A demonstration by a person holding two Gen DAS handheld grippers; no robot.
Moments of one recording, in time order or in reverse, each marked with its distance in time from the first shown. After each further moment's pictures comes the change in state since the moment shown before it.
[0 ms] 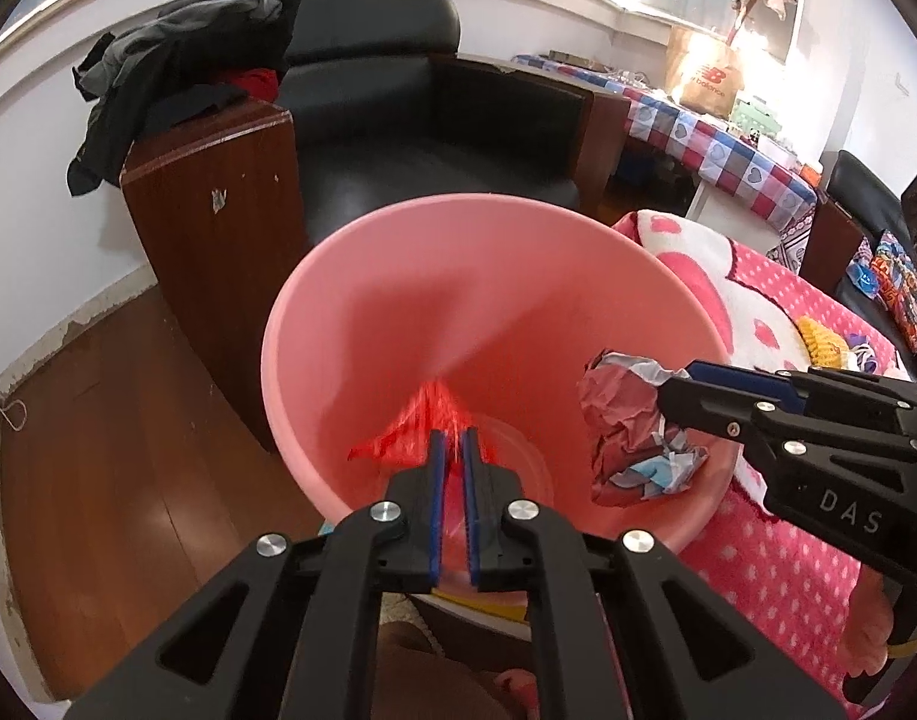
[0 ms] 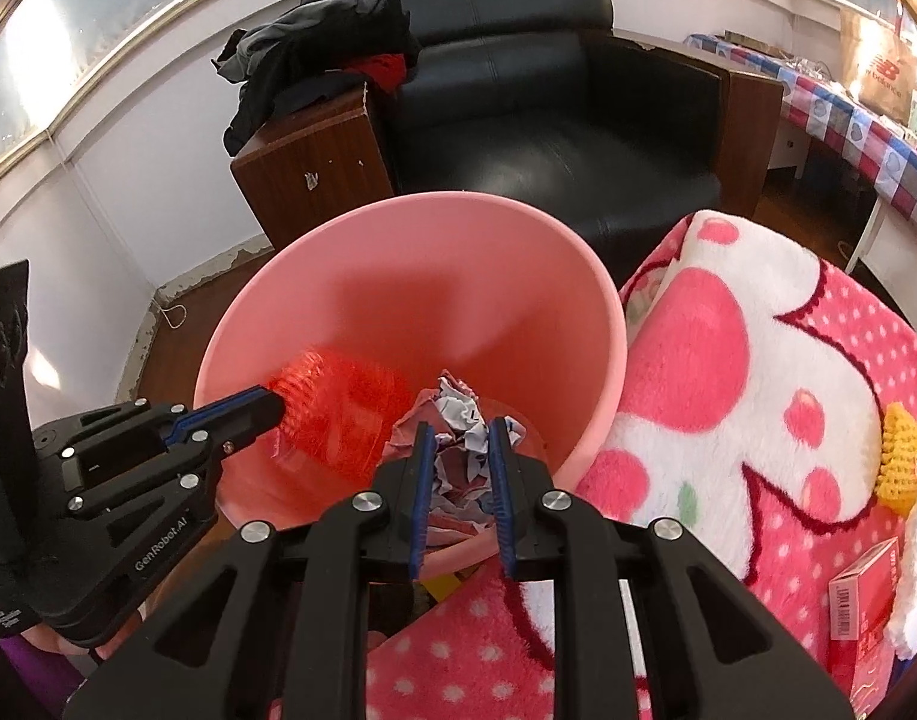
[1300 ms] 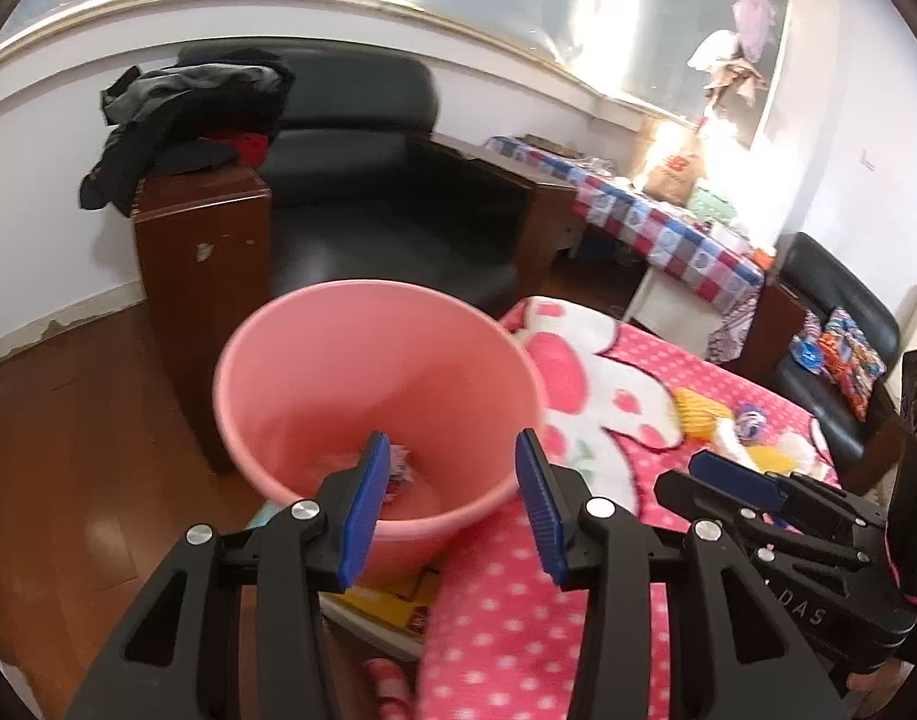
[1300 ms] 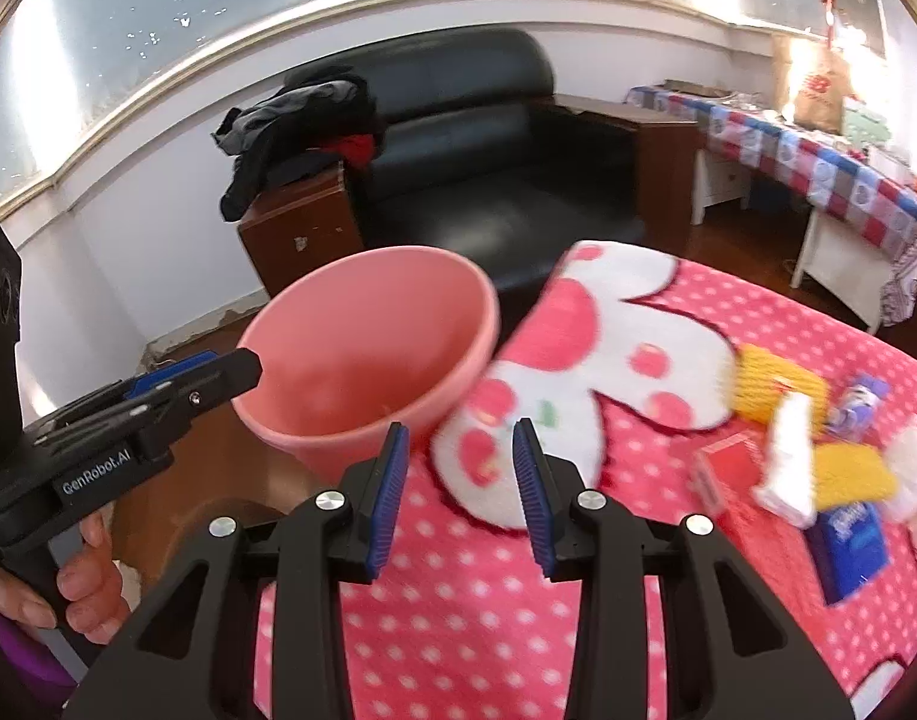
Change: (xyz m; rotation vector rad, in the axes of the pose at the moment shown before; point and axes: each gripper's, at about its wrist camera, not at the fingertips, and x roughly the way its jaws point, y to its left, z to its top) left arm -0.089 -0.060 -0.018 -0.083 -0.197 -0.109; right arm -0.118 -0.036 -0.070 0.048 -0.195 -0.083
